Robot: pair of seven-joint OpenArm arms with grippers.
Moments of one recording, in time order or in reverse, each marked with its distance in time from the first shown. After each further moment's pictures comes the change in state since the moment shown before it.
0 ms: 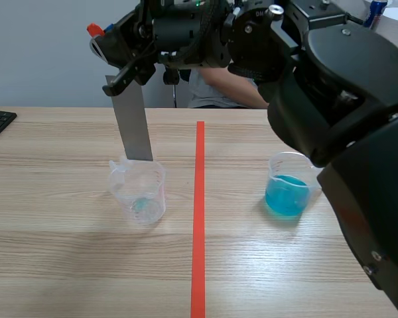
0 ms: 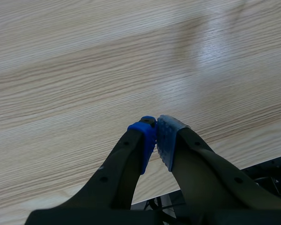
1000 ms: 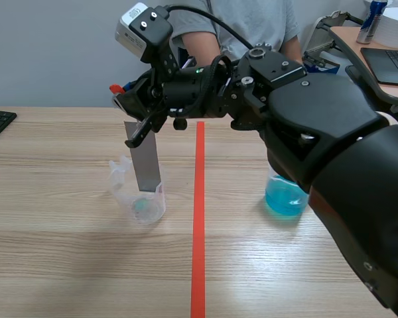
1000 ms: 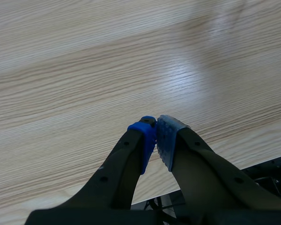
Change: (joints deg) left arm 0.0 0.0 0.0 0.0 0.0 0.0 0.0; right arm 0.0 -0.2 -2.1 -15.3 -12.9 0.0 15.2
